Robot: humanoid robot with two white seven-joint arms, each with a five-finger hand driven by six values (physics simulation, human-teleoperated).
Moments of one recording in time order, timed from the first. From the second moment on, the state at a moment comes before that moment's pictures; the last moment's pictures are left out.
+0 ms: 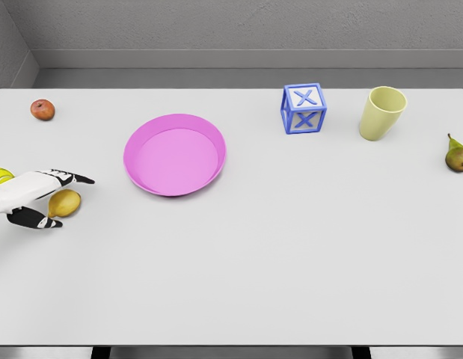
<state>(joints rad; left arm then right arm) -0.09 0.85 -0.15 -1.50 -0.27 -0.43 -0.52 0.03 0.00 -0.03 0.06 0.15 -0.27 -0.03</state>
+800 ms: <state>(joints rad) -0.07 0.88 -0.15 -1.49 -0.25 -0.43 -0.52 0.03 0.00 -0.03 0.06 0.15 -0.27 -0.03</state>
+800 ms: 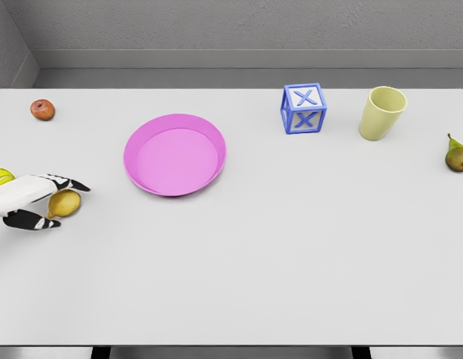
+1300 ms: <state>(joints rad) -0.07 0.88 -0.15 -1.46 -0.25 -0.43 -0.52 0.03 0.00 -0.03 0.06 0.15 -0.27 -0.03</state>
